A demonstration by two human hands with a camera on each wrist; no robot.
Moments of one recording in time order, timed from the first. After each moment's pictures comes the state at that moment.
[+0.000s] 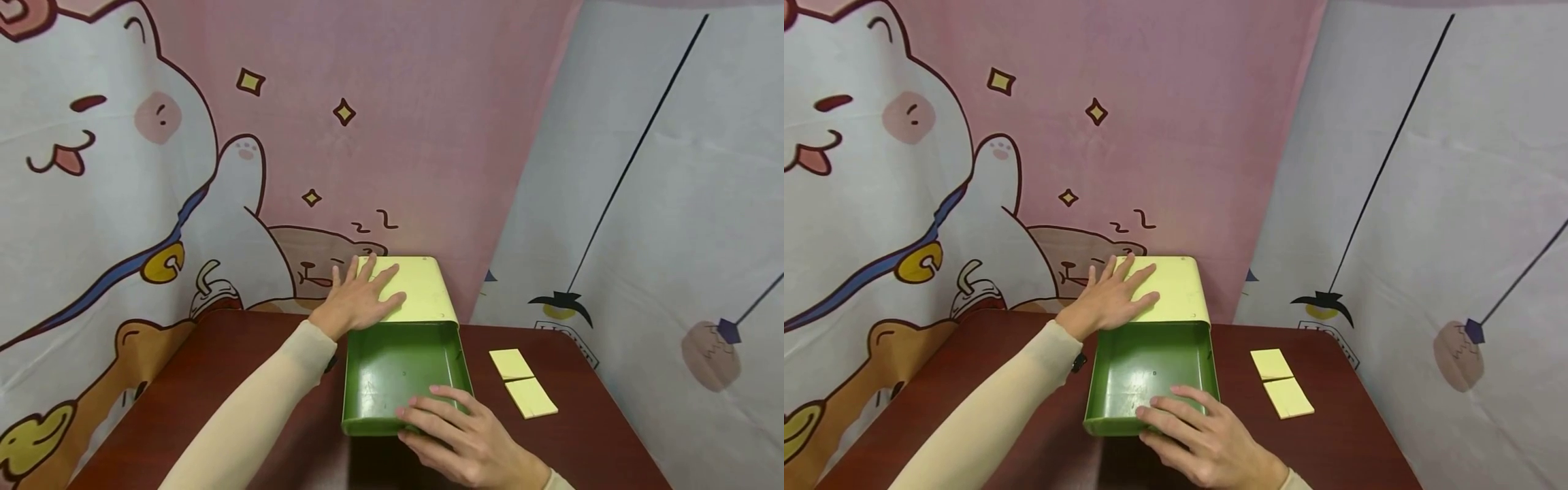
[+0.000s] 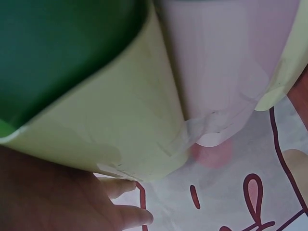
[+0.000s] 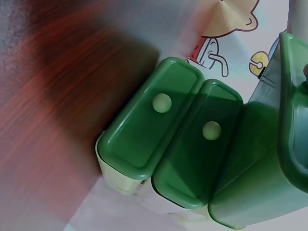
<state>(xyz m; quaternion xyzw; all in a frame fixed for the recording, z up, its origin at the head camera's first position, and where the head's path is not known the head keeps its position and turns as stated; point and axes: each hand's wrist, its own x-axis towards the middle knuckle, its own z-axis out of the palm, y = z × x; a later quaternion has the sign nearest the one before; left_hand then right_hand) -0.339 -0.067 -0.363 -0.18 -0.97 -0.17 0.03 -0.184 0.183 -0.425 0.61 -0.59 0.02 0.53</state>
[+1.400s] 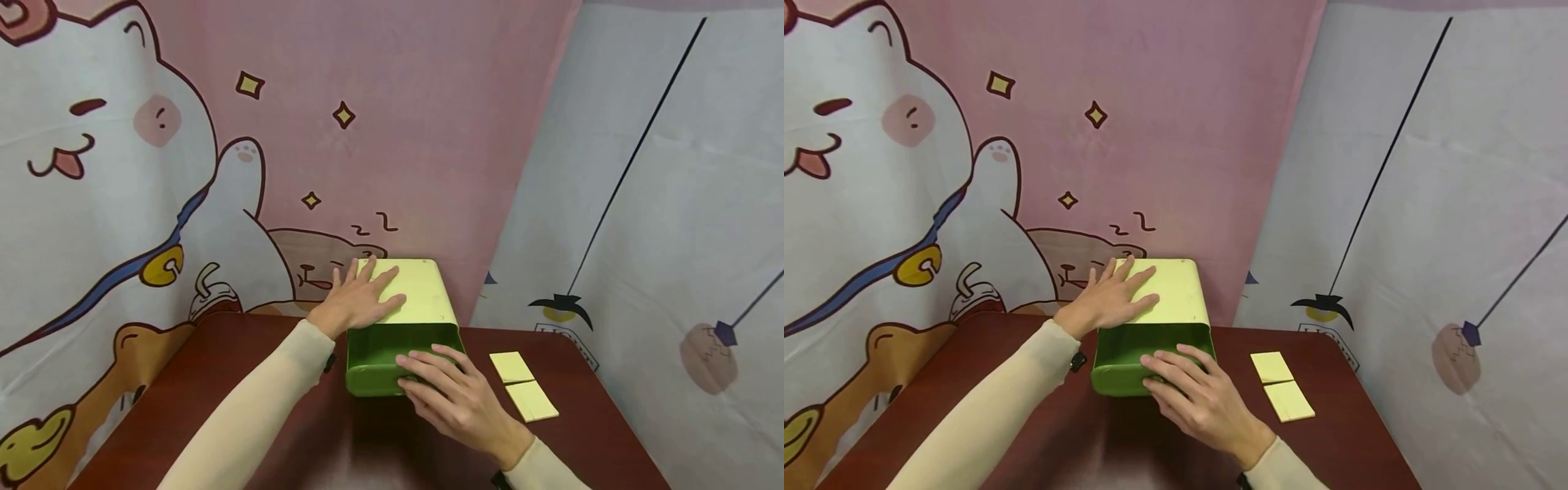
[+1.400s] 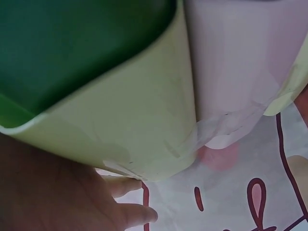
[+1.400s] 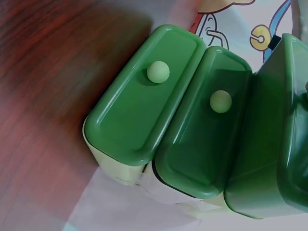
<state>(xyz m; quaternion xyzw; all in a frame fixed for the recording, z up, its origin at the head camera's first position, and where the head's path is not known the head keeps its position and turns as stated) -0.339 -0.069 -0.354 -0.19 -0.97 -0.17 0.01 -0.226 0.179 -0.429 0.54 -0.65 0.07 0.53</state>
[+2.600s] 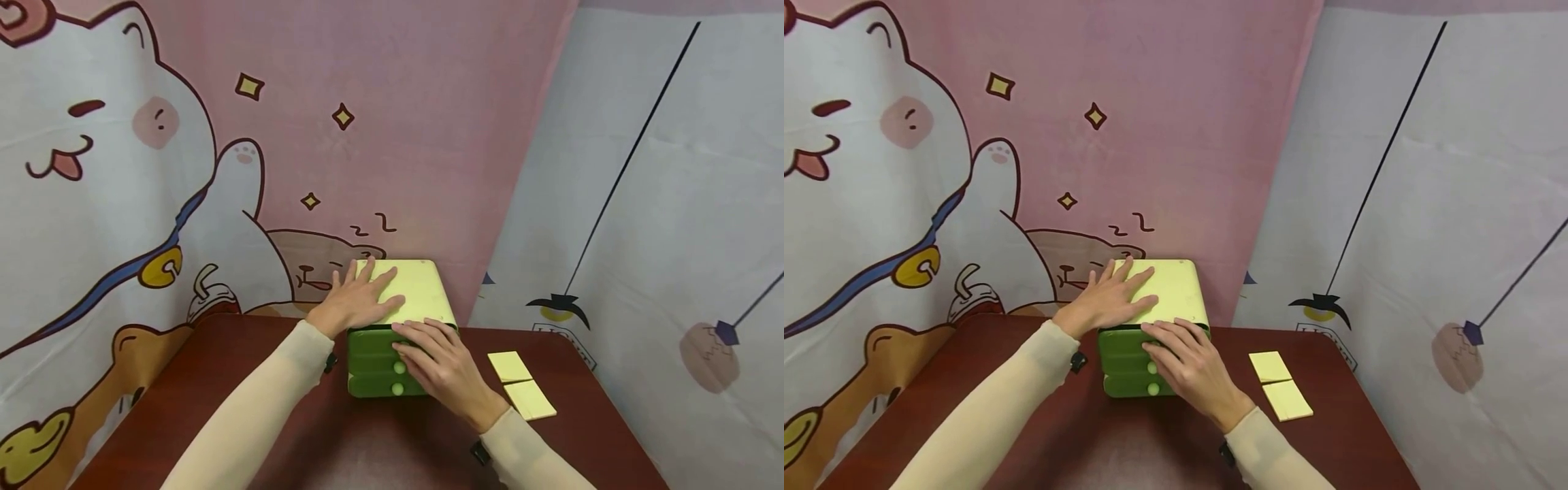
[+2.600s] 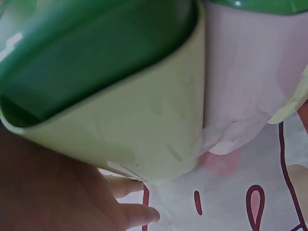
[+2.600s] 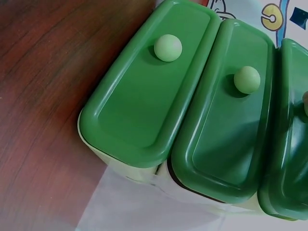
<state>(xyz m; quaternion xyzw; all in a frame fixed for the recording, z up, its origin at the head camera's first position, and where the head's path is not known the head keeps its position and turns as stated) -0.340 -0.072 -0.353 -0.20 -0.96 -0.18 0.00 -0.270 0.171 -0.441 0.49 -0.72 0.08 0.48</state>
